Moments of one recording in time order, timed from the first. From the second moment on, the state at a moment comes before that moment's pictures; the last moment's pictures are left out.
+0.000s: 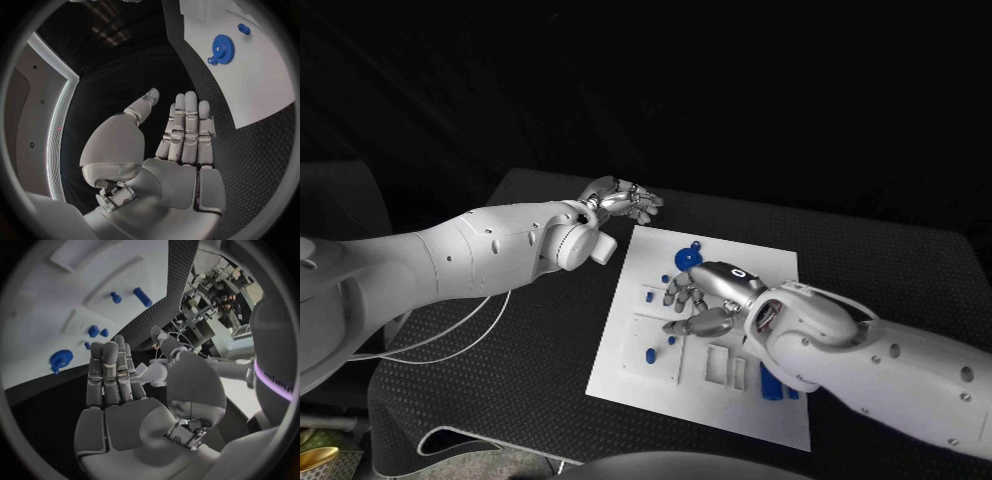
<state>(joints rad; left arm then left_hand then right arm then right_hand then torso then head) 1.24 -0.67 -0.15 1.12 -0.21 -0.25 0.25 1.05 -0.11 0.48 -0.24 0.05 0.89 0.16 0.34 0.46 1.28 0.09 0.07 0.28 1.04 0.03 0.70 0.46 0.03 0.78 -0.07 0.58 1.28 1.09 -0.60 -0.10 1.58 -1.51 -0.32 -0.10 0.97 -0.26 0.56 -0.21 0.19 0.92 0.16 0.31 0.44 1.26 0.08 0.12 0.21 1.06 -0.03 1.20 0.57 0.25 0.93 0.09 0.76 1.31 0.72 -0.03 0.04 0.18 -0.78</state>
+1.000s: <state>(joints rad) 1.18 -0.65 -0.15 1.08 -0.19 -0.23 0.25 1.05 -0.10 0.48 -0.23 0.05 0.89 0.16 0.34 0.46 1.28 0.09 0.07 0.28 1.04 0.03 0.69 0.47 0.03 0.78 -0.07 0.58 1.28 1.18 -0.95 -0.12 1.60 -0.94 -0.07 -0.24 0.93 -0.19 0.60 -0.10 0.11 0.98 0.09 0.34 0.51 1.19 0.00 1.10 1.08 1.22 -0.12 1.44 0.79 0.23 1.15 -0.04 0.98 1.31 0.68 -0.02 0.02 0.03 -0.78</state>
